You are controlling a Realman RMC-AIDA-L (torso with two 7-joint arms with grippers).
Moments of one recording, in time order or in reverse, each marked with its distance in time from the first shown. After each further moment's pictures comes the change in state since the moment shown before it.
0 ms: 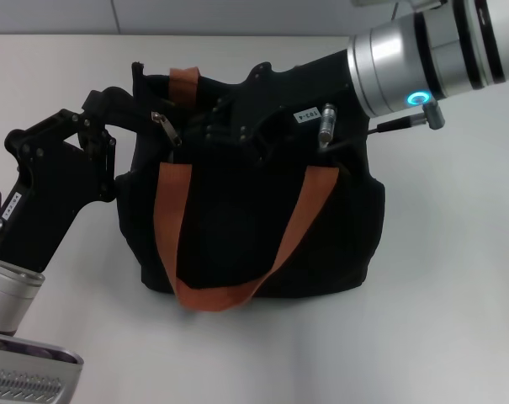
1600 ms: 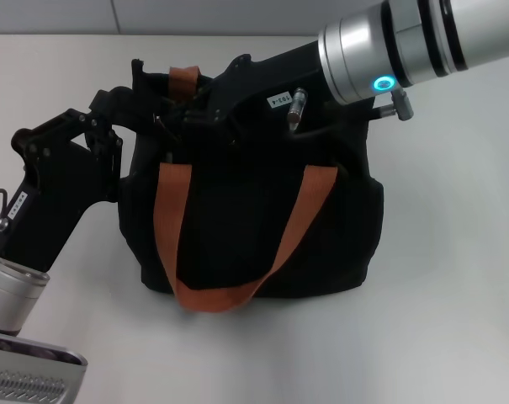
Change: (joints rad) left arm -0.007 0.000 0.006 -0.004 0.007 0.001 0.004; right arm 0.100 0.008 0.013 0.157 0.029 0.064 0.014
